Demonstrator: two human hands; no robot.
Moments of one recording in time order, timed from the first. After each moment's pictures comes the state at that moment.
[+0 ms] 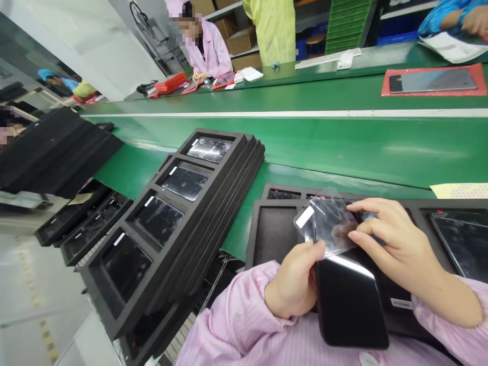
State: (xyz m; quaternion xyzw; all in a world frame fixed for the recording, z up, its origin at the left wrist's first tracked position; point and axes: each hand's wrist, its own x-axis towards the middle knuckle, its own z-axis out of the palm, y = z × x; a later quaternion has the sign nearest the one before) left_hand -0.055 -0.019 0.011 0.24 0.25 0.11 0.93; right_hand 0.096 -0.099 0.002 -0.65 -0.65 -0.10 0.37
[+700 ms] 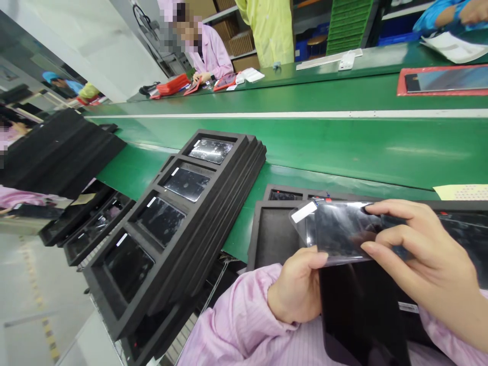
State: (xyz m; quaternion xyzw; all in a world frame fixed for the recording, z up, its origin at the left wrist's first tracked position) left_hand -0.058 -0.019 0.011 0.19 0.22 0.08 0.95; right_hand 0.083 -0.109 0.023 -0.68 -0.62 -0.09 0.39
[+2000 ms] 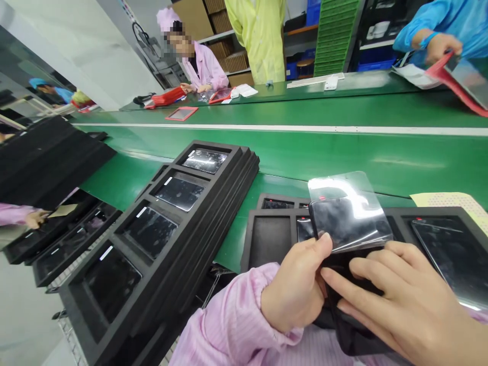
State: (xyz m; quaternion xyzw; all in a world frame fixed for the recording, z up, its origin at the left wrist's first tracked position) left_hand -0.041 -0.020 0.043 0.25 0.22 0.10 0.94; right_hand 0.061 -0.127 0.039 -0.60 -0.75 -0.13 0.25
